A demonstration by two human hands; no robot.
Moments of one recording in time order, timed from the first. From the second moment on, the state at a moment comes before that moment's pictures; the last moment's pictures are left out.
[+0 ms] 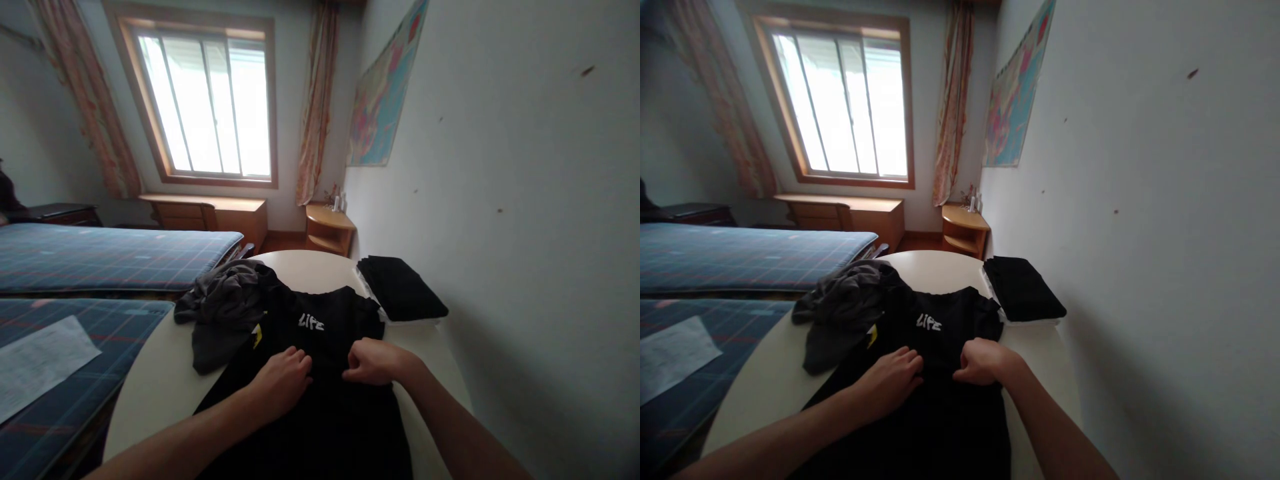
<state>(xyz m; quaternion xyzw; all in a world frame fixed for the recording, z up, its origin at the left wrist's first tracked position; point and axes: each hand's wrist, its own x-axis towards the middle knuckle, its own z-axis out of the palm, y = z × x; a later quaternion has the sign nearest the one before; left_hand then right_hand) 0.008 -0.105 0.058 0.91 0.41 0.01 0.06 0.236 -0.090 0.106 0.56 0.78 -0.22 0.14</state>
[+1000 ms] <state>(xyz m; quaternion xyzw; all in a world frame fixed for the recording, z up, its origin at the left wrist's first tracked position) -0.022 -0.019 0.084 0.85 0.51 0.09 0.01 0.250 -0.043 0.078 0.65 0.73 0.09 -0.17</state>
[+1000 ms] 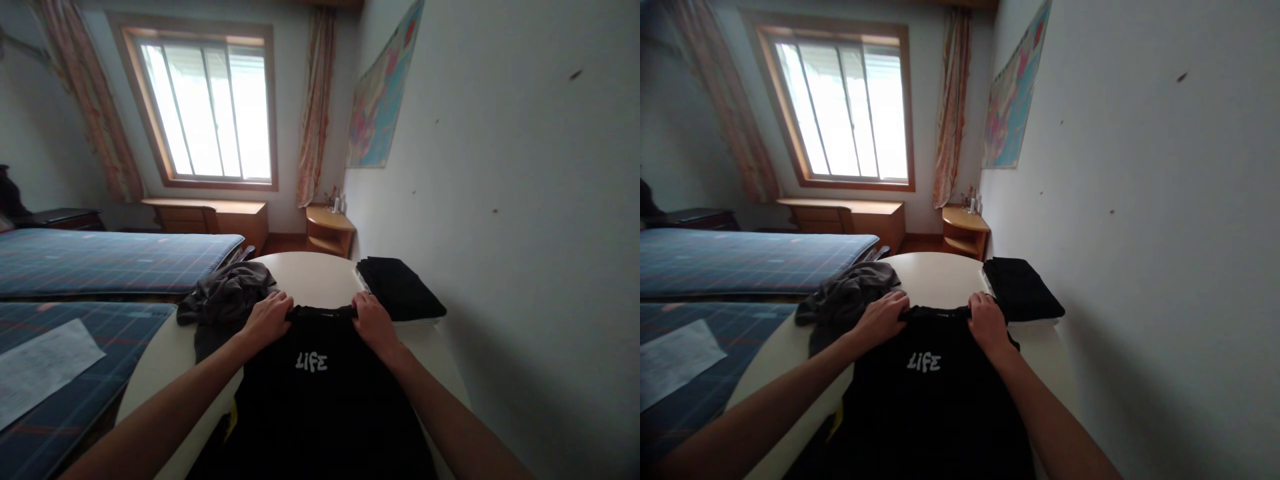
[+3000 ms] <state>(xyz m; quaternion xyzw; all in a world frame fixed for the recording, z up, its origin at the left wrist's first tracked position) 0.016 -0.028 0.026 0.89 0.44 0.11 0.06 0.247 0.010 0.025 0.68 0.72 0.00 -0.09</state>
